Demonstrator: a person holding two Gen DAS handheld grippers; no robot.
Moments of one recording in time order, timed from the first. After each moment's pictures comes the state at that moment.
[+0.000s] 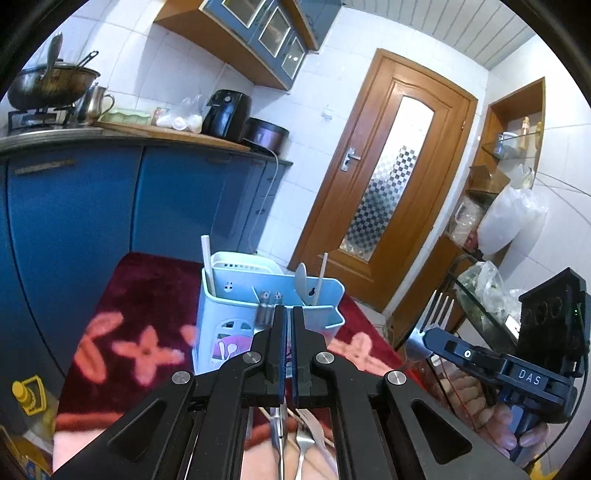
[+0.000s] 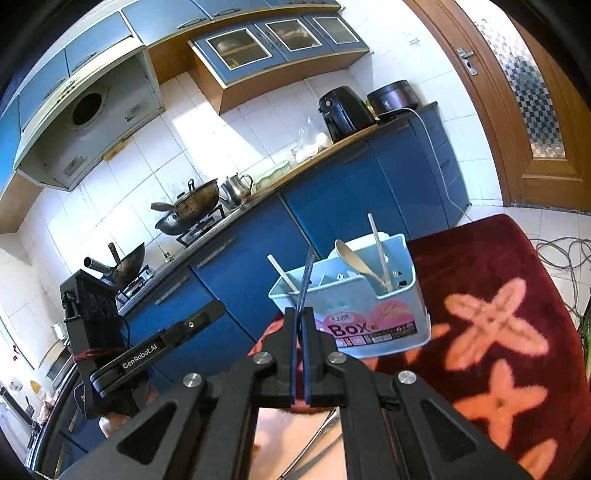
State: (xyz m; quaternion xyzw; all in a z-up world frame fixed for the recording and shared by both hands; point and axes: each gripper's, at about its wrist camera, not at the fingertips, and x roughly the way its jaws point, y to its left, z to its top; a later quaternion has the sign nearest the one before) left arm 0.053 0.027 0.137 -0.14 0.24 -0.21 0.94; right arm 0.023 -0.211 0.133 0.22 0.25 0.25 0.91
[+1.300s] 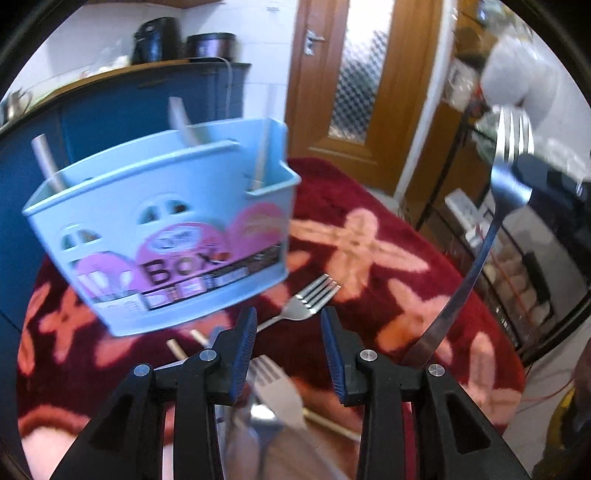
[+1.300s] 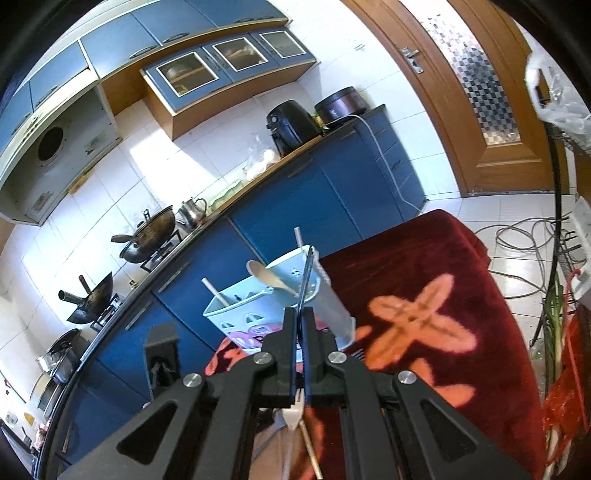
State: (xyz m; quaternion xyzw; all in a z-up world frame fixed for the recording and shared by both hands) left arm 0.093 -0.125 0.041 0.05 0.39 -0.24 0.89; right arm 0.021 -0.298 0.112 0.26 0.25 0.17 0.92
